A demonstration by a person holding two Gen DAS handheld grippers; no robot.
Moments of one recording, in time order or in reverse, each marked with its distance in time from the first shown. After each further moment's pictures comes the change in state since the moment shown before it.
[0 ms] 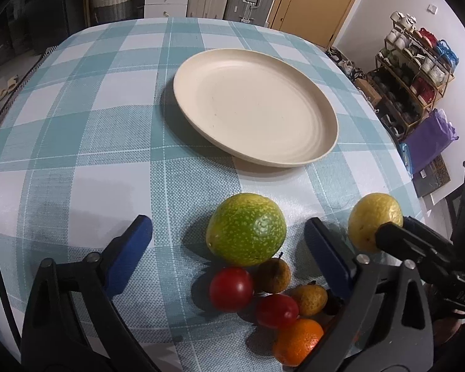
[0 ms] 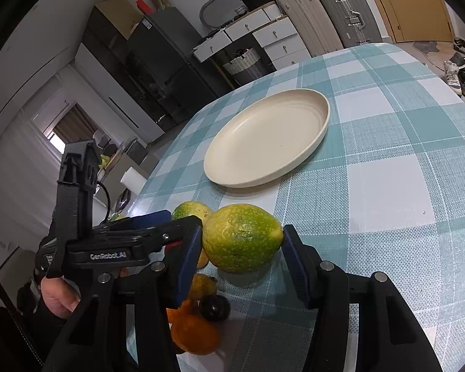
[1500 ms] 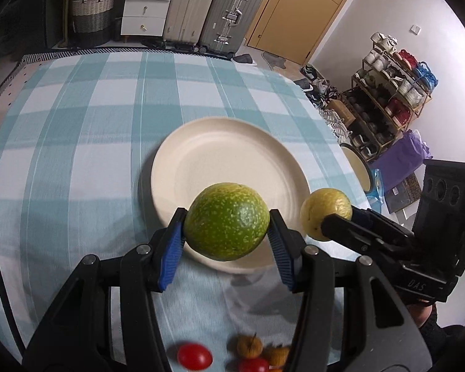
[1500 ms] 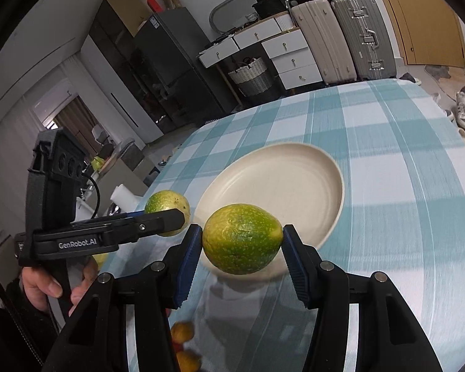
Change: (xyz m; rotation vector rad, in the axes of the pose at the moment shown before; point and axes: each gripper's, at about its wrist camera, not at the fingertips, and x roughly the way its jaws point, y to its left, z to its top) left arm -0.010 0.006 0.103 -0.010 -0.069 -0.166; right arm 0.037 -0.004 0.099 -0.091 -0.028 -0.023
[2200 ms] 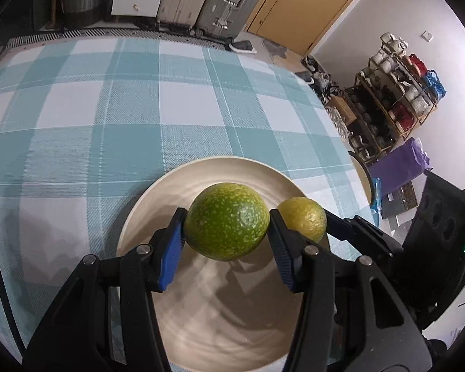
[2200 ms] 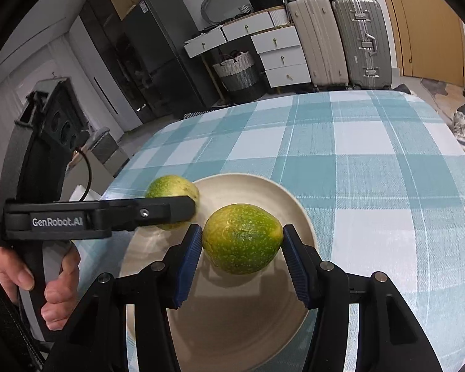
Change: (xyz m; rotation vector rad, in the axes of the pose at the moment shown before) left arm 0.111 0.015 0.075 -0.055 0.100 -0.050; right arm 0.078 -0.041 0.048 -0.079 0.043 -0.117
